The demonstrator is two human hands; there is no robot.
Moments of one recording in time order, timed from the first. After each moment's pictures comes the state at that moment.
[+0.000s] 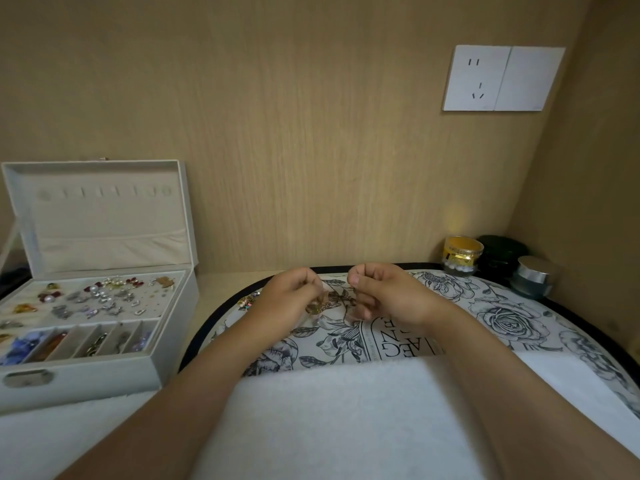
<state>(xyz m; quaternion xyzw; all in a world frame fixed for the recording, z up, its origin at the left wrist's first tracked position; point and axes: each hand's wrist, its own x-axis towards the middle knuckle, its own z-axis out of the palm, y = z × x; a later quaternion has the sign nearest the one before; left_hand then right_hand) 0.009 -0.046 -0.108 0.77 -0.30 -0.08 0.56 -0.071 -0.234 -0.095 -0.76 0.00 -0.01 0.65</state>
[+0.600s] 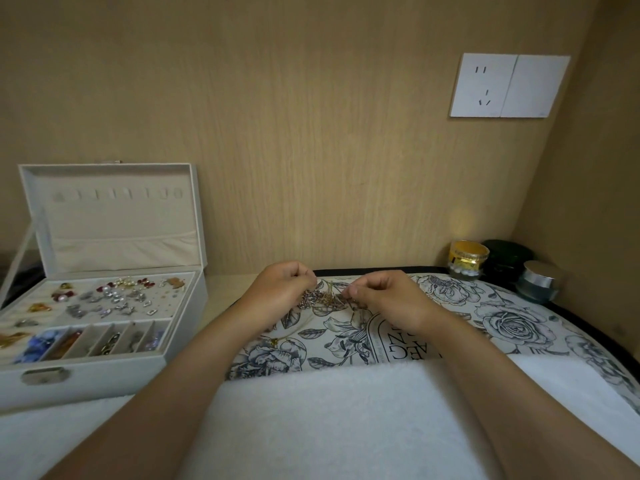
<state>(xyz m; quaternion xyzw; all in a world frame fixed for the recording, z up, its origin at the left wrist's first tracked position) 0.015 -0.029 -0.084 0.80 -0.27 -0.10 0.52 -0.071 -0.226 -0.098 -0.84 0.06 -0.09 0.53</state>
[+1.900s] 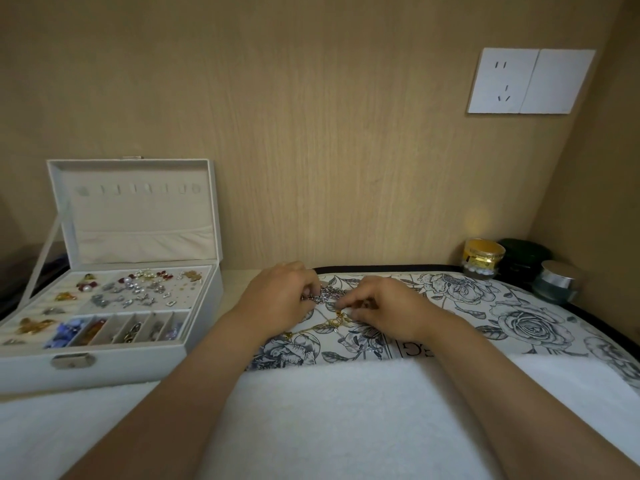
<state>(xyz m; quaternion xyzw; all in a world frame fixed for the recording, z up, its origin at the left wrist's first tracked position) 0.030 -0.011 -0.101 0.89 -0.42 0.12 0.16 -0.064 -0.213 -0.103 -0.96 -0.05 -0.05 0.26</state>
